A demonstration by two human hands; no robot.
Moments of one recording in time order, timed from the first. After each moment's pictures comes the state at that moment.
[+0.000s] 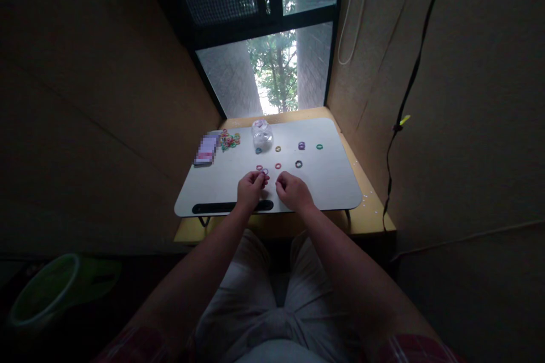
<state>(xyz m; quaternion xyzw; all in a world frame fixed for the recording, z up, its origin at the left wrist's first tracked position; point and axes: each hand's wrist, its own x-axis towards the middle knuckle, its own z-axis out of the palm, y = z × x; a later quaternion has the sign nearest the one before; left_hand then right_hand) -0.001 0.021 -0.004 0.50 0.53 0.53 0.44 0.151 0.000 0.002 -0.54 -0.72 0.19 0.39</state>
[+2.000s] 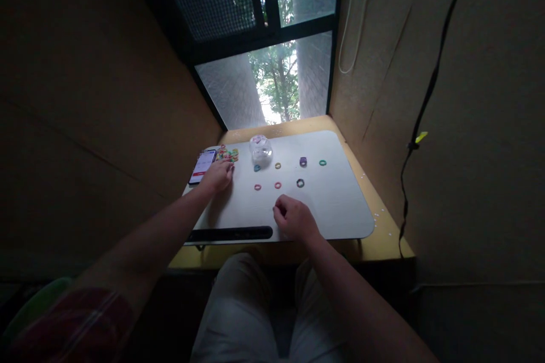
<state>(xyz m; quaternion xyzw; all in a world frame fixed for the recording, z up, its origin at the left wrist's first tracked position) -0.119 0.162 0.029 0.80 0.59 0.09 -0.05 0.152 0.005 0.006 -0.54 -0.73 0.23 0.37</state>
